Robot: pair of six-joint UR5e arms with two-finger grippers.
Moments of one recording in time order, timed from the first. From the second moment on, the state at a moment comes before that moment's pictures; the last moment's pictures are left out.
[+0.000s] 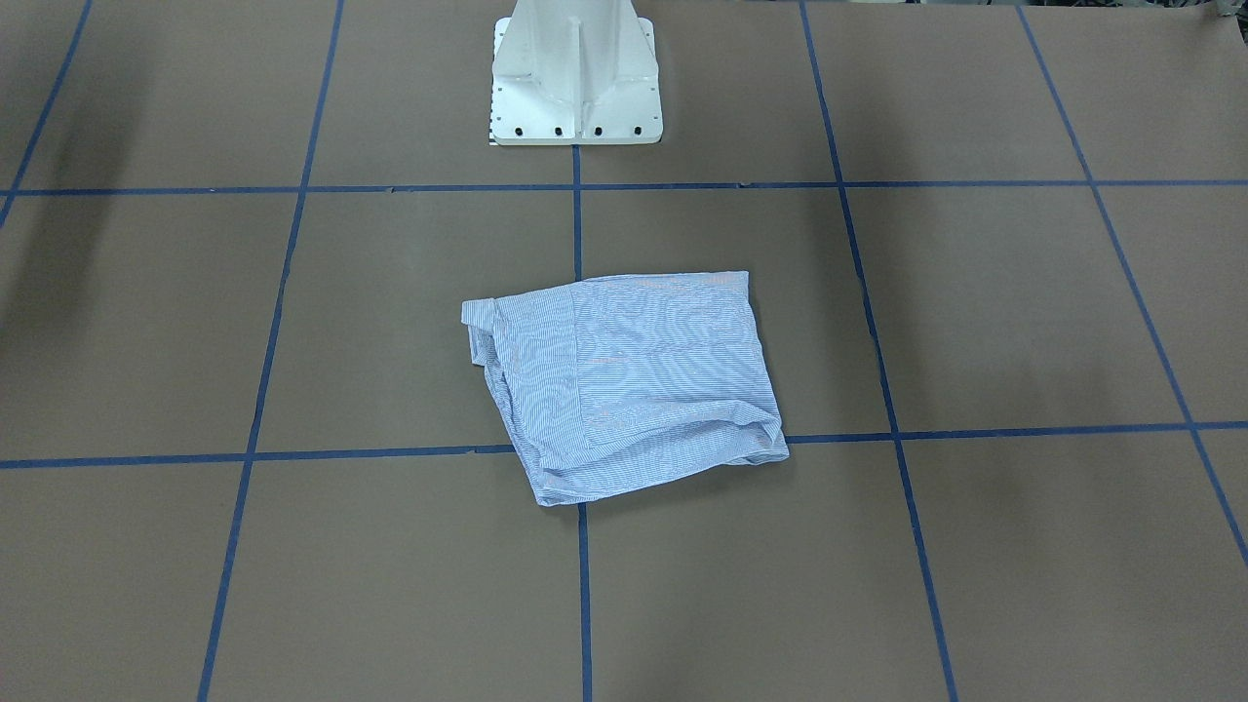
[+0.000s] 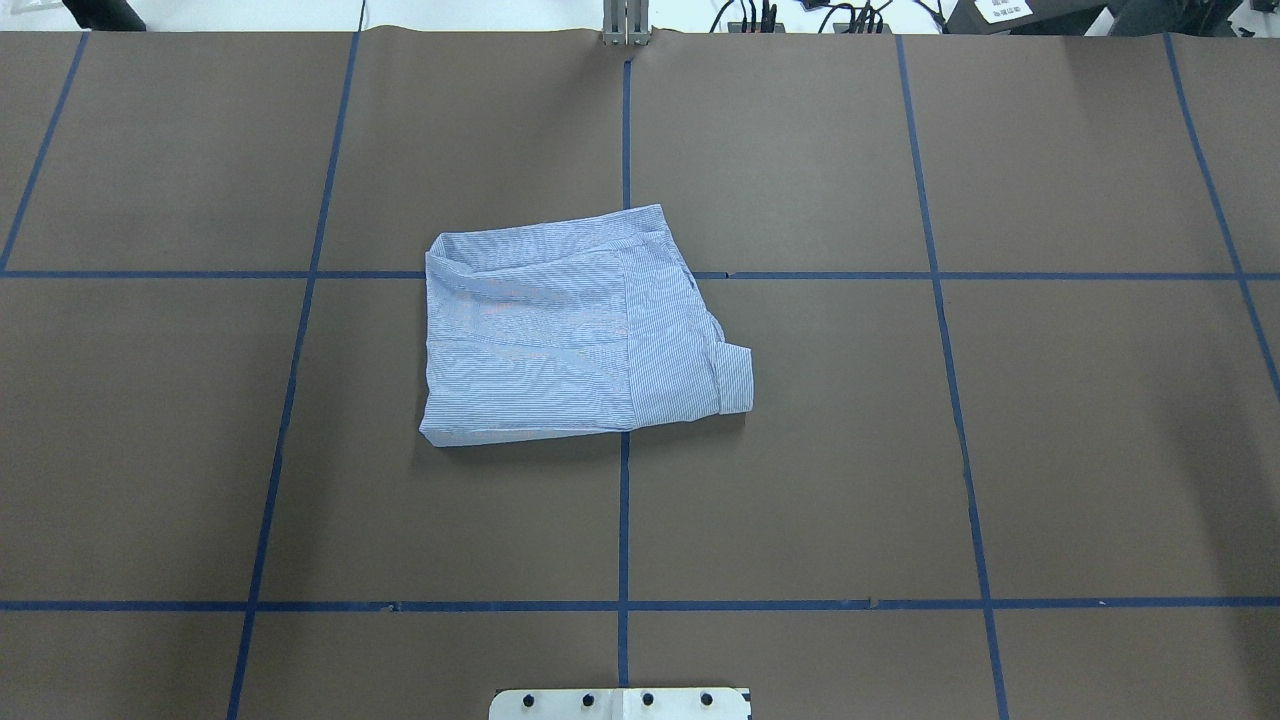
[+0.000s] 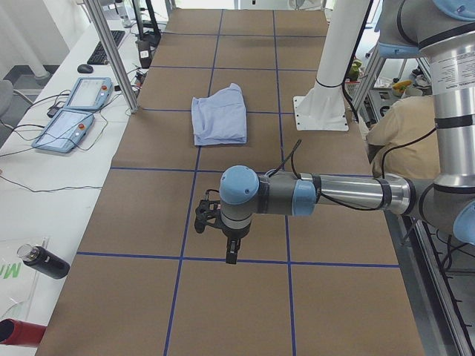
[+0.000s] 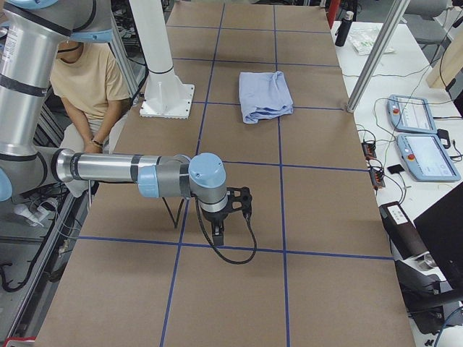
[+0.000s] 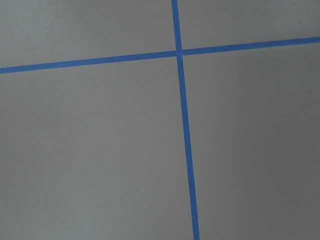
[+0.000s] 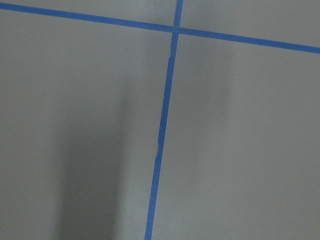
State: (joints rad) left arm -1.62 -1.34 -1.87 -1.55 -2.35 0.09; right arm 1.57 -1.93 1.94 -1.48 2.31 -0.06
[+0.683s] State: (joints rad) left arm -1.62 -1.34 -1.87 -1.55 -2.35 0.09; right arm 1.57 -1.94 1.94 -1.48 2.31 -0.06
